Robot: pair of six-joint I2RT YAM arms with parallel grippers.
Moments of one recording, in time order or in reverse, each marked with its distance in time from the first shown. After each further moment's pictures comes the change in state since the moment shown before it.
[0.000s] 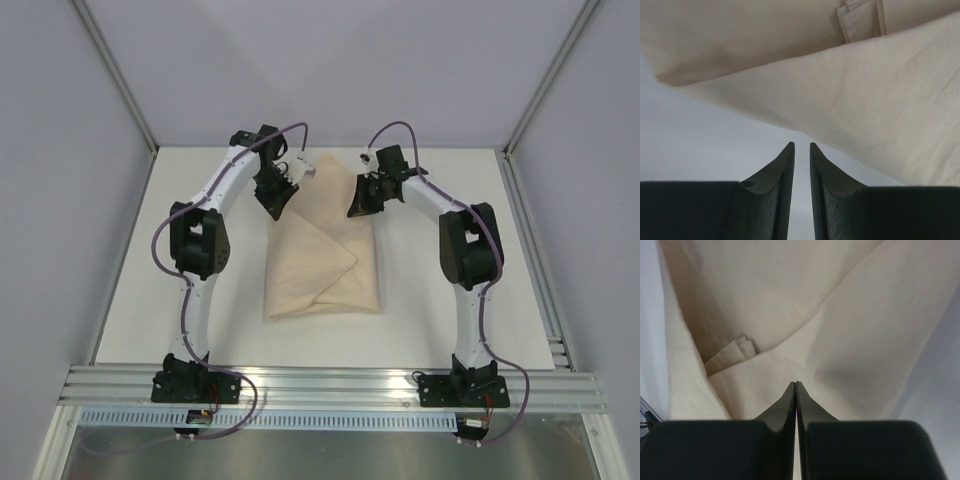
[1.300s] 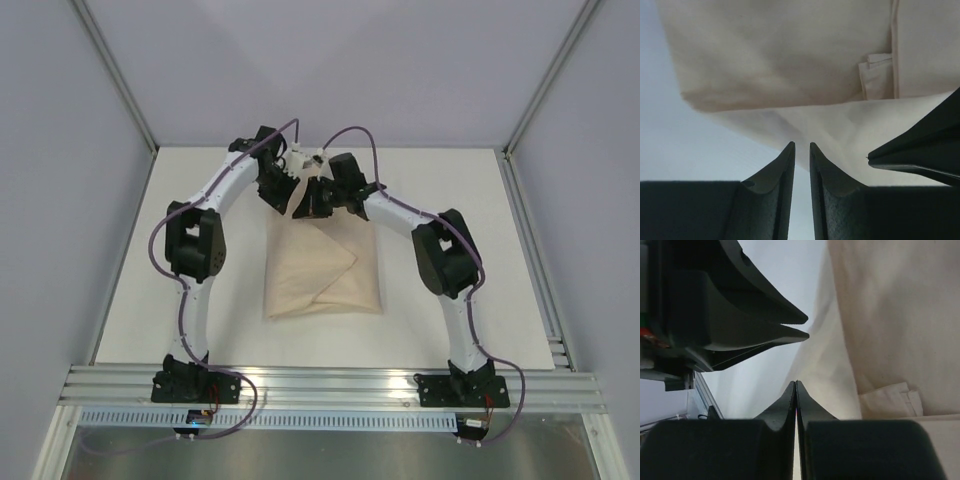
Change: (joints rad) left arm -0.005 -0.066 -0.130 0.255 -0.019 -0.183; right arm 0.233 0.023 -0.010 0.370 -0.079 0.297
